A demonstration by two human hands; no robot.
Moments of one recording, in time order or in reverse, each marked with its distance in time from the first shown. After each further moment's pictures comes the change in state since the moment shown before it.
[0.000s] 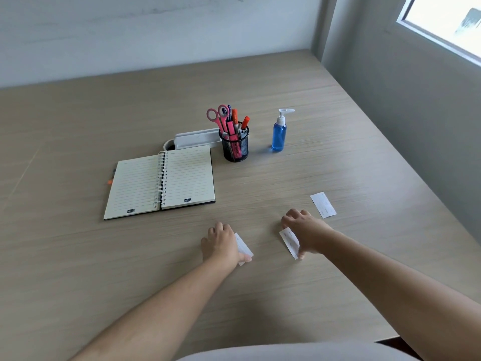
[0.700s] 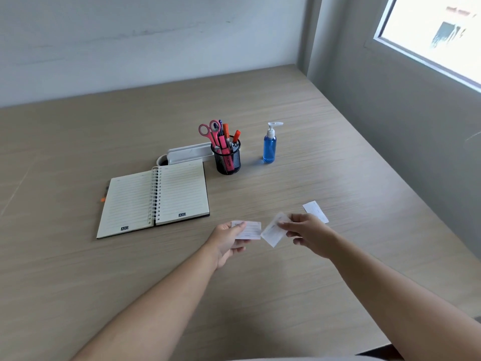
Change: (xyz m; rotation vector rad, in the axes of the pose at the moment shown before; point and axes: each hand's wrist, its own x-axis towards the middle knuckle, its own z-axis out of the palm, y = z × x) left_hand 0.011 0.012 -0.040 -1.504 -0.385 -0.081; right_hand -0.011 0.005 -0.018 1.519 0.085 0.208
